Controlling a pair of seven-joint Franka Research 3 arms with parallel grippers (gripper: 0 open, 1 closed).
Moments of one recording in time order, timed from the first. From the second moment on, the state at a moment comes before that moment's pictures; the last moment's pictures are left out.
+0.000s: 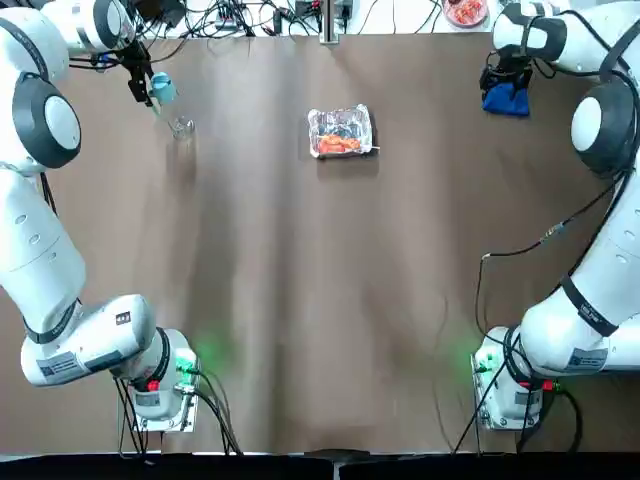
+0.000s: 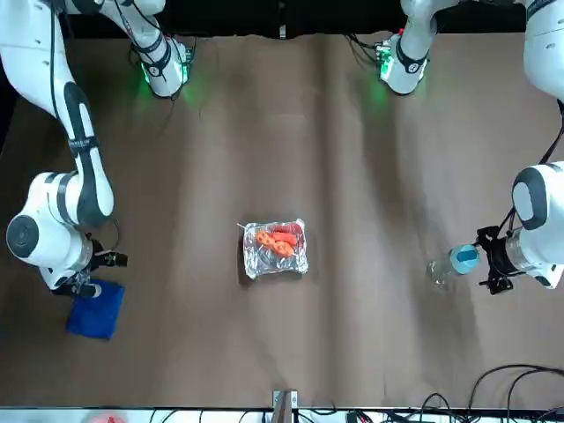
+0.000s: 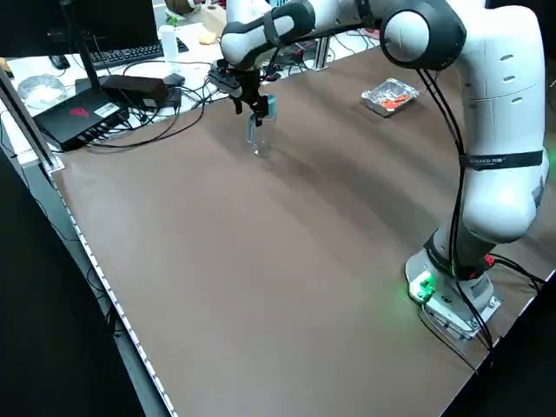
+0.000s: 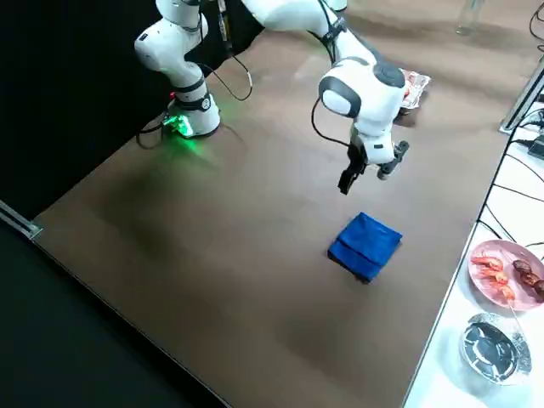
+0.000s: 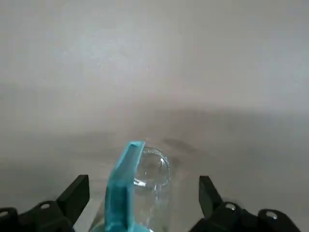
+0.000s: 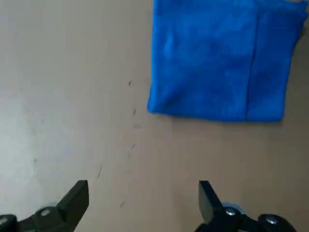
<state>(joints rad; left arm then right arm) 0.25 0.55 -0.13 -1.61 0.06 2.13 -1.56 -0.01 0.57 -0.08 -1.67 -0.02 2.18 -0.01</state>
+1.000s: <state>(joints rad) 0.24 0.56 -0.13 -1.64 0.09 2.14 -1.70 -0.02 0.54 -0.07 -1.64 -0.02 2.03 -0.01</state>
